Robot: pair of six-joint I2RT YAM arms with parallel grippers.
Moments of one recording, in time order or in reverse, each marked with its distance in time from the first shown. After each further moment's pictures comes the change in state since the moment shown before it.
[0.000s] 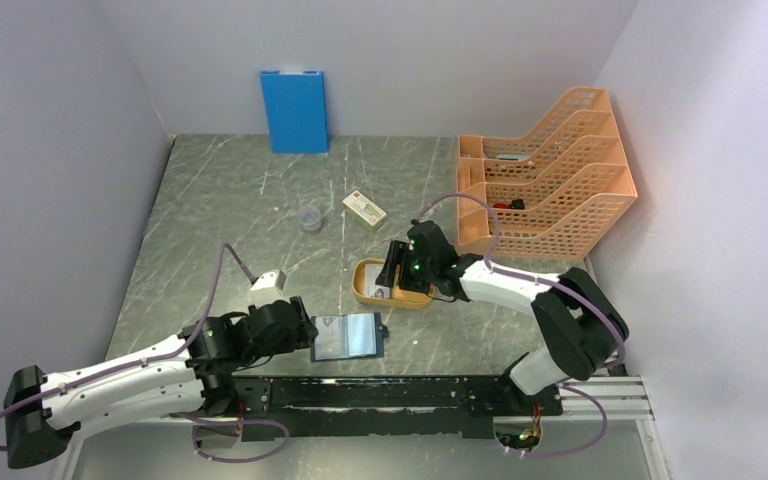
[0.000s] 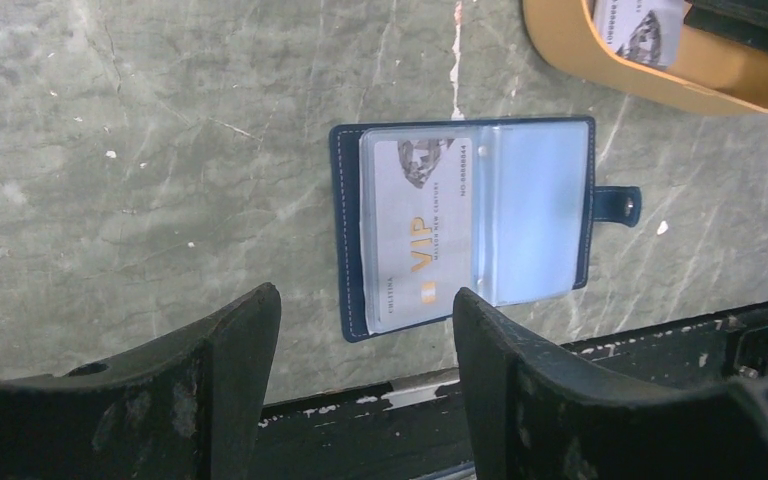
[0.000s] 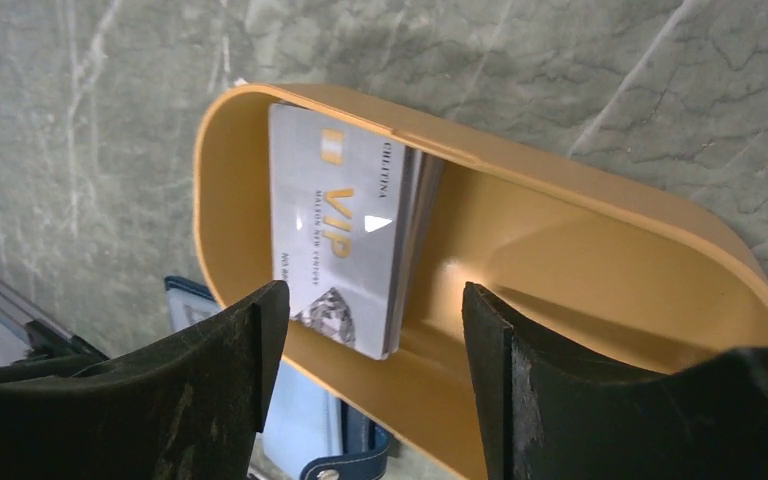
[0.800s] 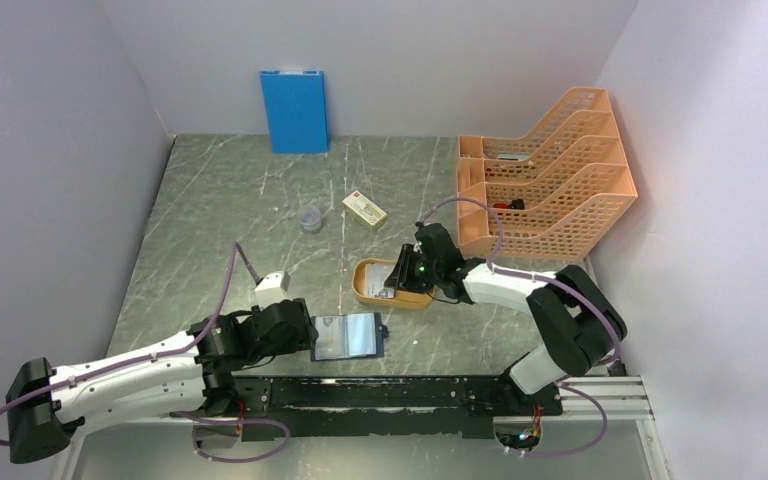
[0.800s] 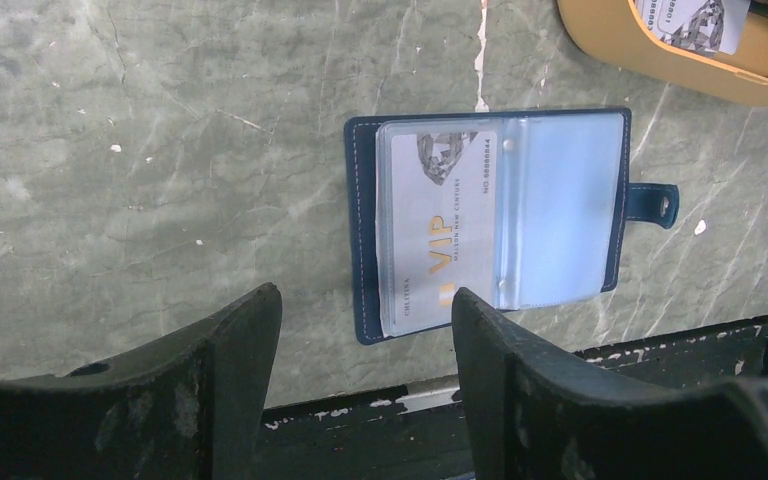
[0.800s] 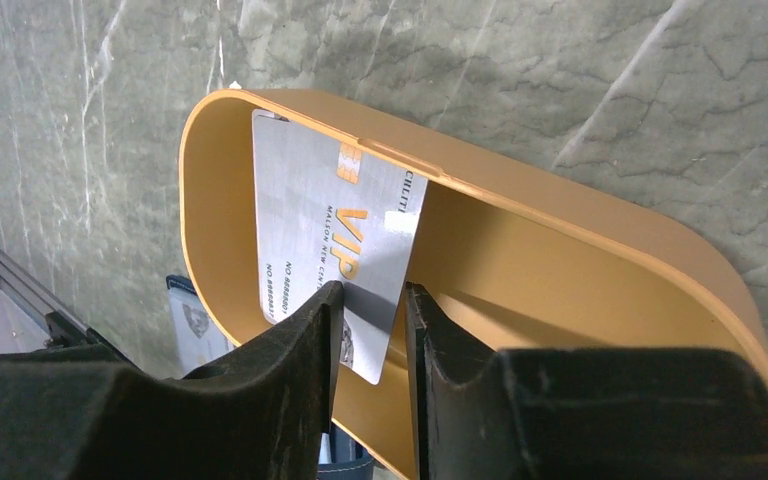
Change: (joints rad) left arm 0.000 0.071 0.000 0.011 0.006 0.005; right arm -0.044 0.042 -0.060 0.111 -0.068 -0.008
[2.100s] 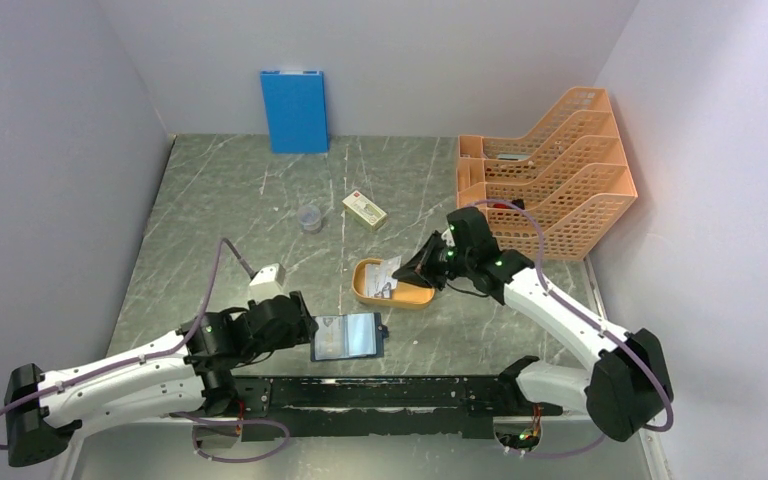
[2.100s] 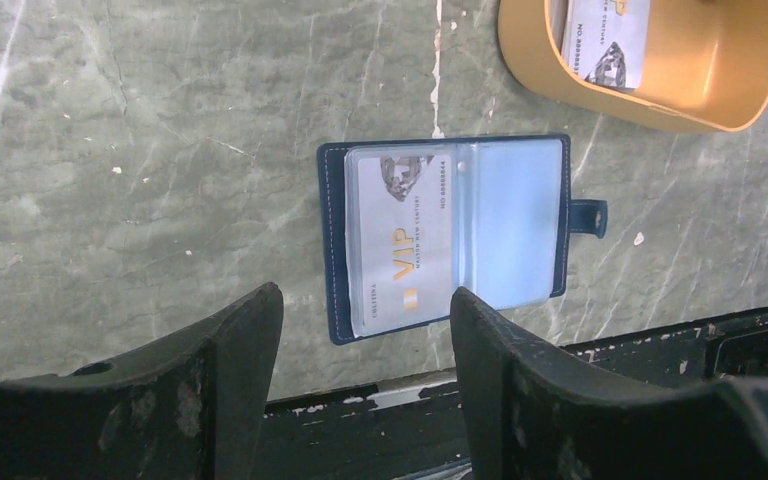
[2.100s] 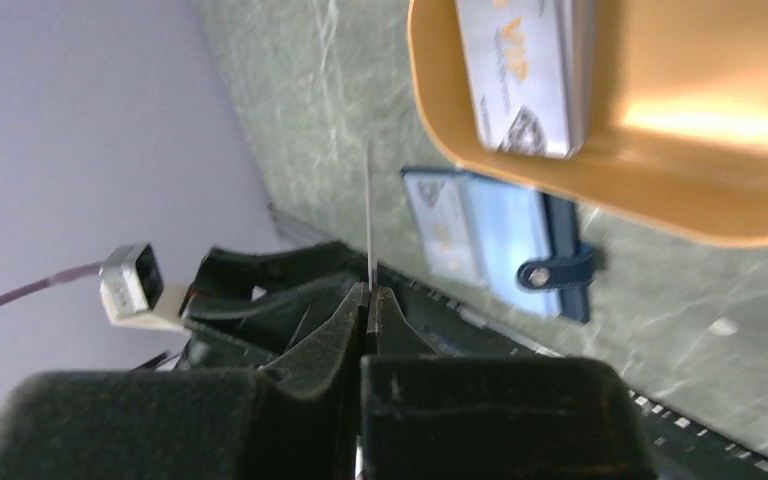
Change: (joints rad) left arm 0.000 -0.040 0.054 -0.037 -0.028 -0.001; right arm -0.080 -0.348 0.122 -0.415 -0.189 0.361
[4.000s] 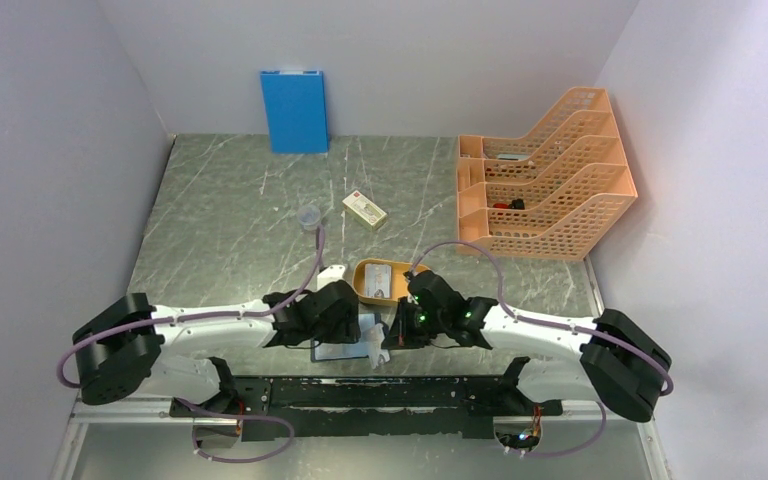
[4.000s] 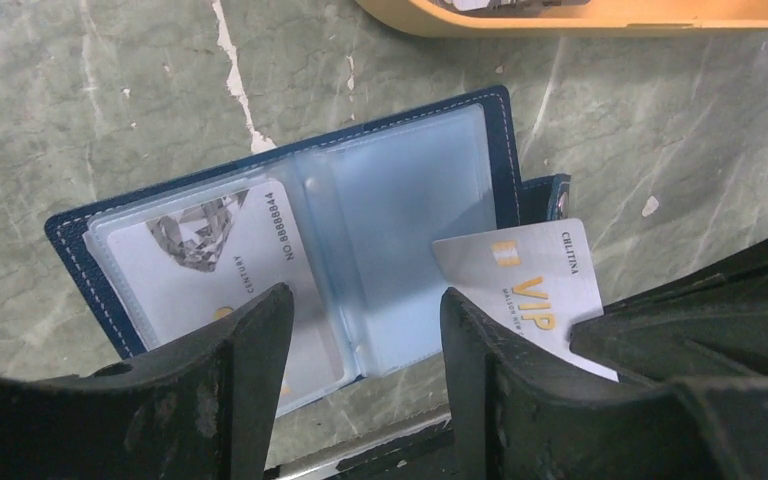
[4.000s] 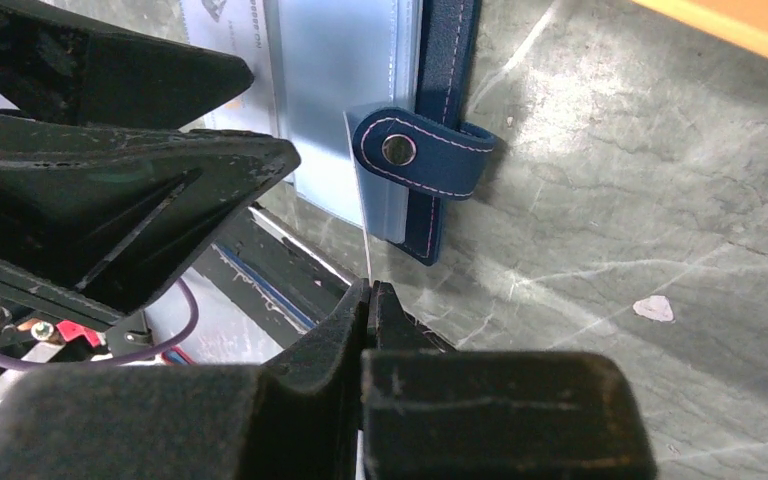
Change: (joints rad) left arm -0.005 0.593 0.123 0.382 0.213 0.163; right arm 0.388 0.022 -0.324 0.240 0.106 -0.134
